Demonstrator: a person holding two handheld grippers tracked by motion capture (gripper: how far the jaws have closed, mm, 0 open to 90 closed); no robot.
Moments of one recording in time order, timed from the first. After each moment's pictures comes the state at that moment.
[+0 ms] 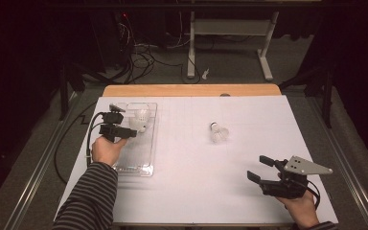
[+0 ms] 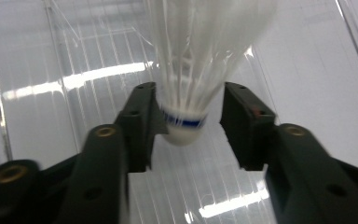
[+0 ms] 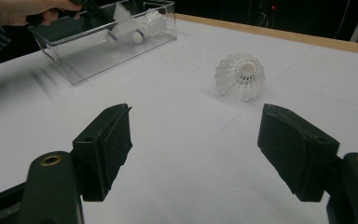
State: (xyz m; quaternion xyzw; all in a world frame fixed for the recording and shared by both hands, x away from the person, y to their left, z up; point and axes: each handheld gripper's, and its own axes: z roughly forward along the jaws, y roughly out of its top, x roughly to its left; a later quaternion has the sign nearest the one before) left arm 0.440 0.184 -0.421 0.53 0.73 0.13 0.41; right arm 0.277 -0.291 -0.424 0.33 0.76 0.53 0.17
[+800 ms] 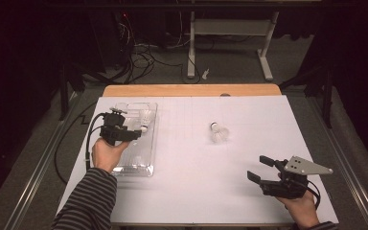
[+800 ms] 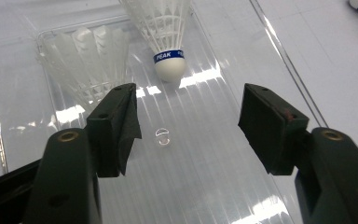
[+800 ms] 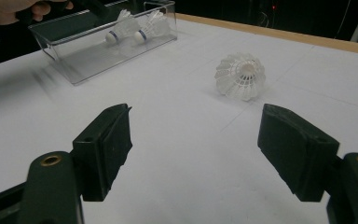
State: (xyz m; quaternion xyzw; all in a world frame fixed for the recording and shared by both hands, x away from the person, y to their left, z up) left arm 0.415 0.172 -0.404 0.55 0.68 0.14 0.46; right arm 0.276 -0.291 -0.424 0.33 0.76 0.53 0.17
